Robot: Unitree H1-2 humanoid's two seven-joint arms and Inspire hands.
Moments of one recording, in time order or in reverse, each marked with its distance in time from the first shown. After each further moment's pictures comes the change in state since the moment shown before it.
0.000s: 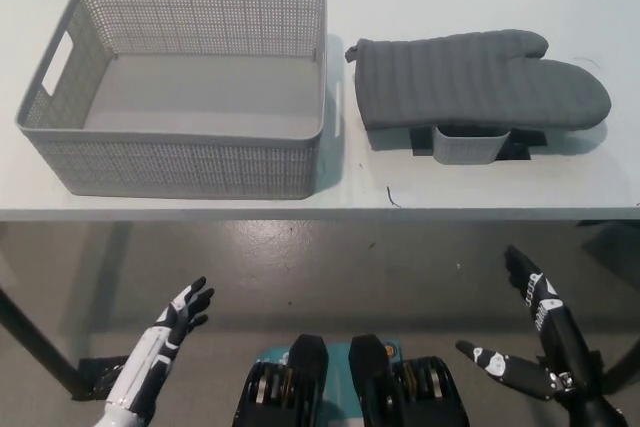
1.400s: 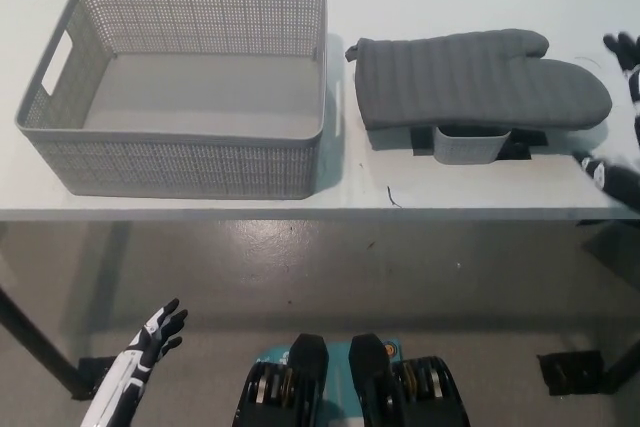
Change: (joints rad) left_arm 0.064 0.004 0.068 0.013 -0.003 -0.030 -0.009; right_arm -0.385 -0.232 -0.092 -0.203 -0.794 0.206 -0.103
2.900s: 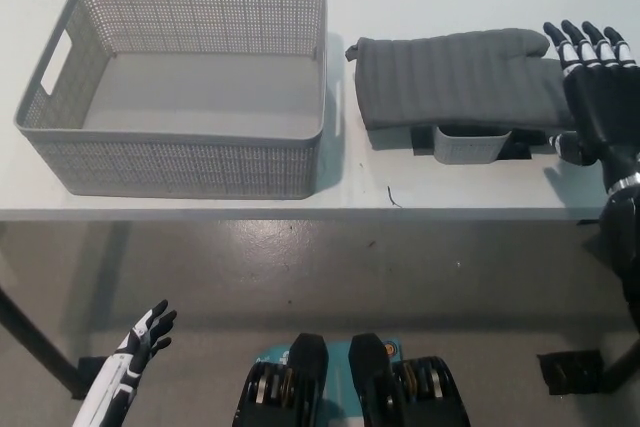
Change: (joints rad) left_arm 0.014 0.002 0.023 -0.004 0.010 -0.036 -0.001; right_arm -0.229 0.006 0.223 0.321 -0.208 0.237 0.030
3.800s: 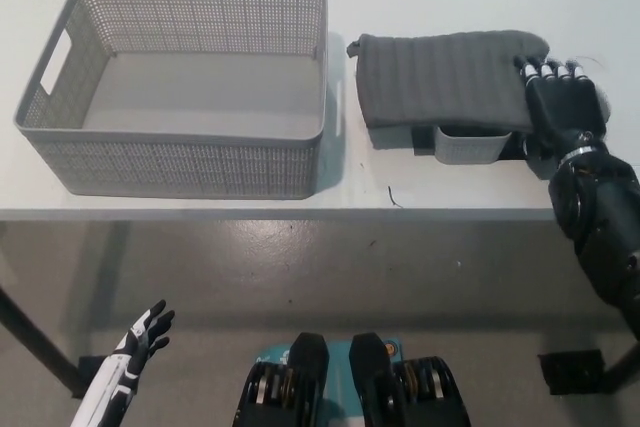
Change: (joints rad) left_arm 0.001 0.002 0.003 0.005 0.001 -0.009 0.000; right_arm -0.281 0.094 0.126 0.789 0.064 -0.053 -0.254
